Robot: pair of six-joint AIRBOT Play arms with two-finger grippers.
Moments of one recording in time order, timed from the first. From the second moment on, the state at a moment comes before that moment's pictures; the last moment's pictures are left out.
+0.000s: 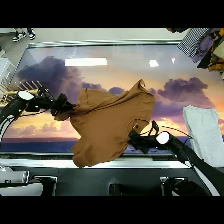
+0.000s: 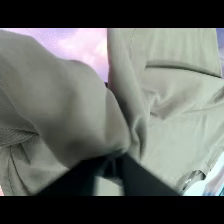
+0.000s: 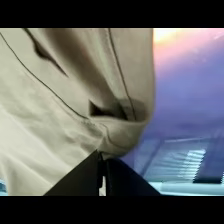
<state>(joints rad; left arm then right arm) 0.08 -1.52 1.11 0.78 -1.00 -1.65 0.38 -1.12 0.45 -0.71 0.67 1.95</state>
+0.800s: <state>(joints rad) 0.56 -1.25 0.85 0.86 -1.11 -1.43 0.38 -1.12 0.45 -0.69 0.65 1.93</state>
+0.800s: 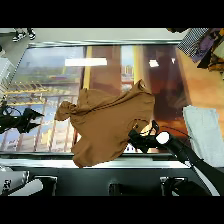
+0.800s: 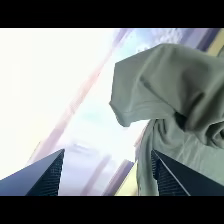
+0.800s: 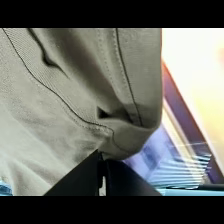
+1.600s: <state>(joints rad) 0.35 -1.40 0.81 0.76 -0.89 -1.39 0.38 -1.12 0.45 -0.69 0.68 1.93</state>
